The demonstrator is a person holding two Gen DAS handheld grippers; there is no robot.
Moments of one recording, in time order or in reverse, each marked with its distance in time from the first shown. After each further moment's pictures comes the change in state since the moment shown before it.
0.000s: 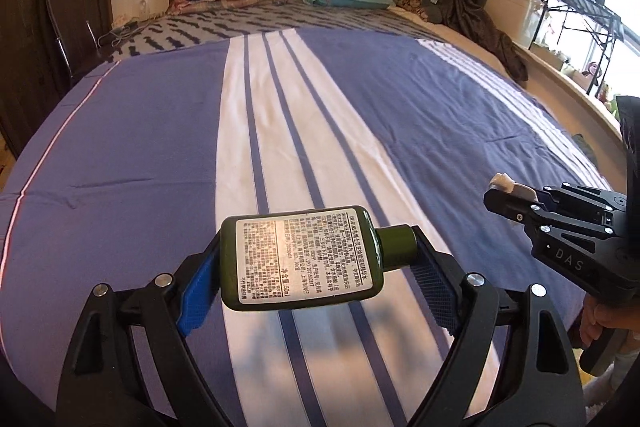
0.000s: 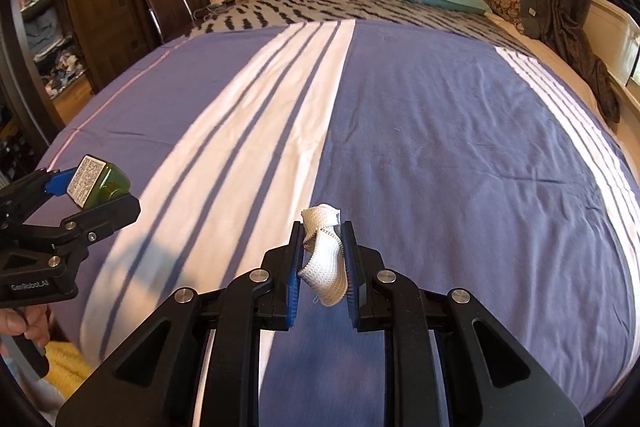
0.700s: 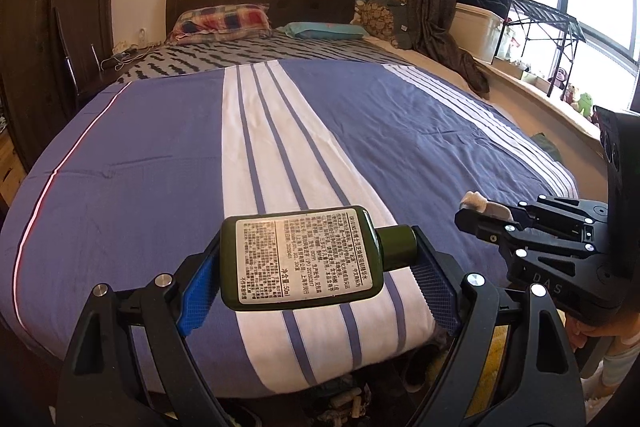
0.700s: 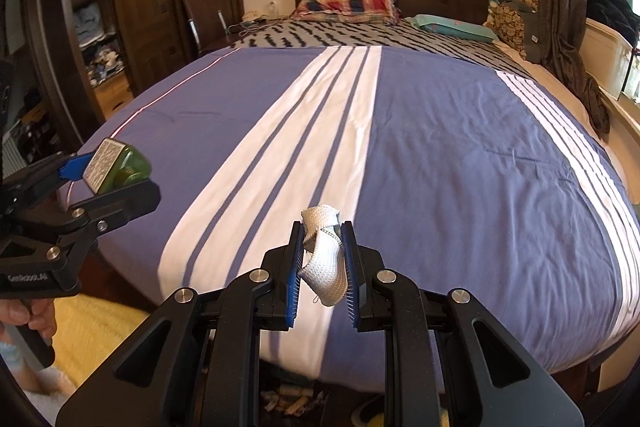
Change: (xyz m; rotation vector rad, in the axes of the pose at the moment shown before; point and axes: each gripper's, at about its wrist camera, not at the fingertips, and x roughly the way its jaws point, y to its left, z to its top) left arm -0.130 -0.028 -0.090 0.025 -0.113 -0.047; right arm -0.113 0.055 -0.089 -0.062 -0.086 0.046
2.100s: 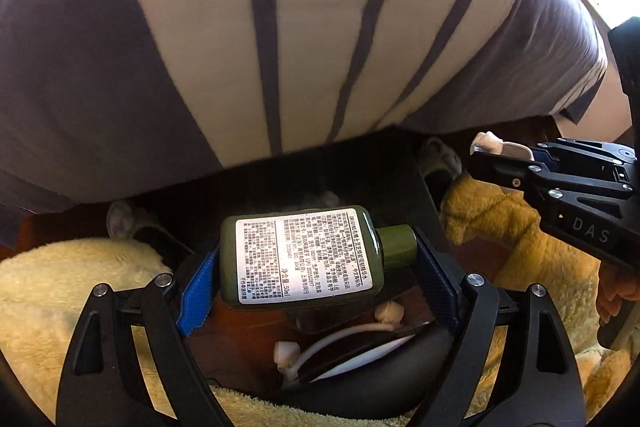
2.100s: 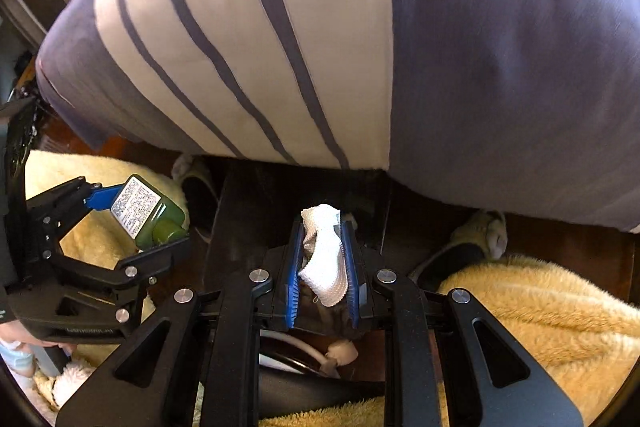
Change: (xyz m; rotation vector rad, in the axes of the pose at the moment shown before) left arm 0.109 -0.010 -0.263 -0.070 0.548 -0.067; right arm 0.097 0.029 -0.222 0.108 0.466 0.078
